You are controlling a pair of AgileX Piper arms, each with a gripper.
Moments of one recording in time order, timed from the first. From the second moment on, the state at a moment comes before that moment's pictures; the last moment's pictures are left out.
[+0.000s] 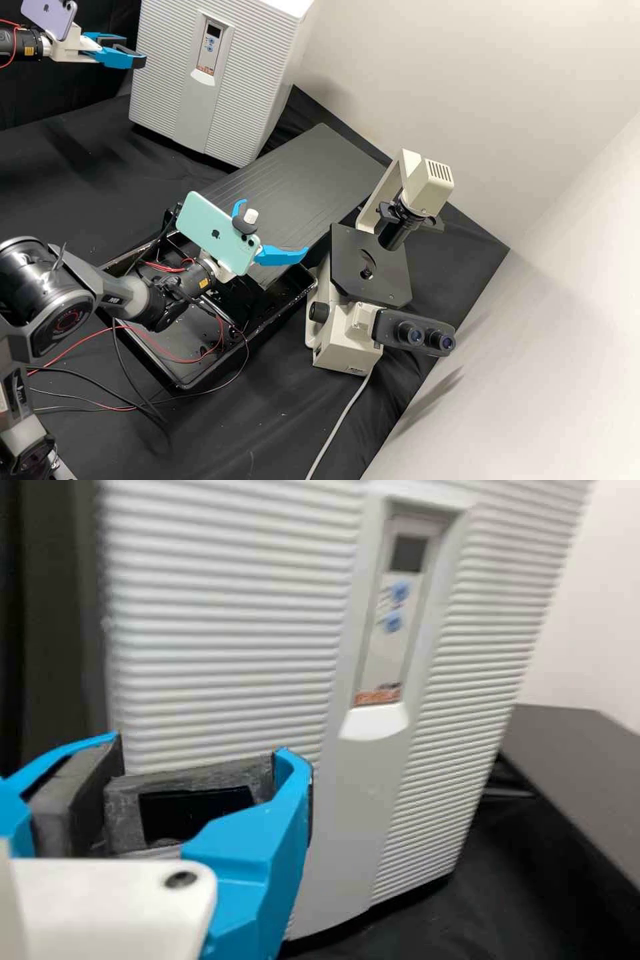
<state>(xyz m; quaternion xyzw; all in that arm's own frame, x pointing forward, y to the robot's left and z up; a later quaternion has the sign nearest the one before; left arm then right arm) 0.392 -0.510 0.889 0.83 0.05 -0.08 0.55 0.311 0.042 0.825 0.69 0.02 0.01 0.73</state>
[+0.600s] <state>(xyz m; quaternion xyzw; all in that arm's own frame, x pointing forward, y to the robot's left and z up) 0.408 -0.530 0.925 0.84 0.00 -0.06 0.54 0.311 0.042 0.825 0.69 0.02 0.01 0.73</state>
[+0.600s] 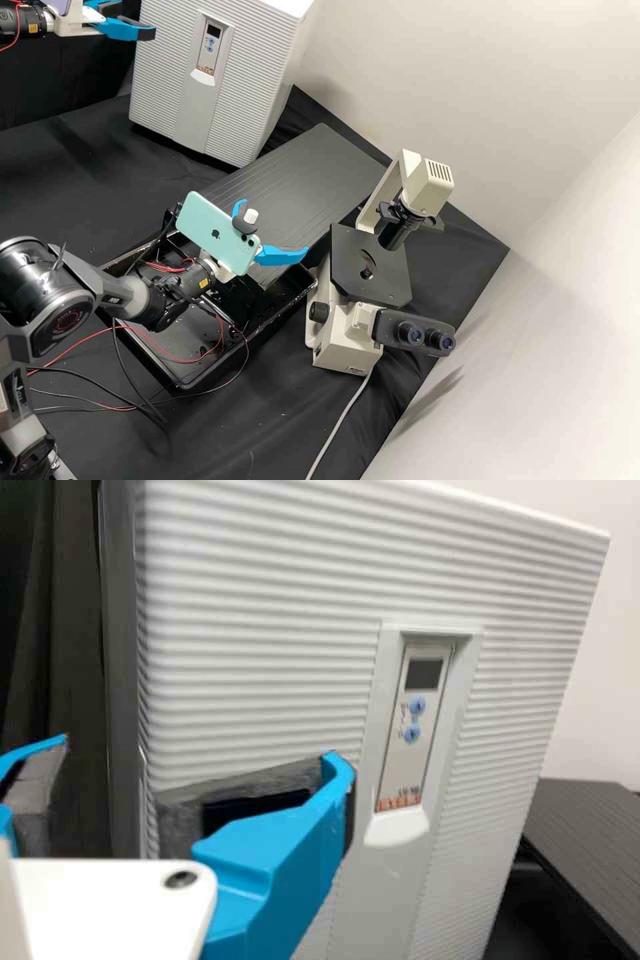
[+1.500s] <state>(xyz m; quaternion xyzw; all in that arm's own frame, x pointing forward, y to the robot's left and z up) 0.431 -0.537 0.914 0.82 0.01 -0.10 0.56 0.311 0.042 0.825 0.69 0.02 0.01 0.73</state>
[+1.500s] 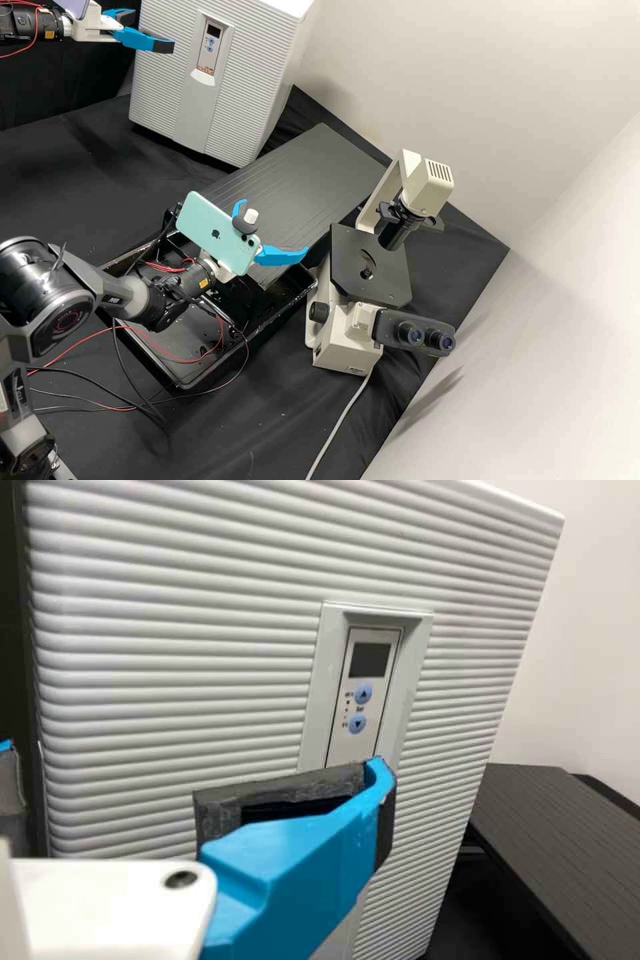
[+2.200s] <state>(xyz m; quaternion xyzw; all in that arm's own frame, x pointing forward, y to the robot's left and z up) 0.440 -0.529 0.905 0.82 0.02 -0.11 0.56 0.311 0.042 0.825 0.69 0.02 0.01 0.73</state>
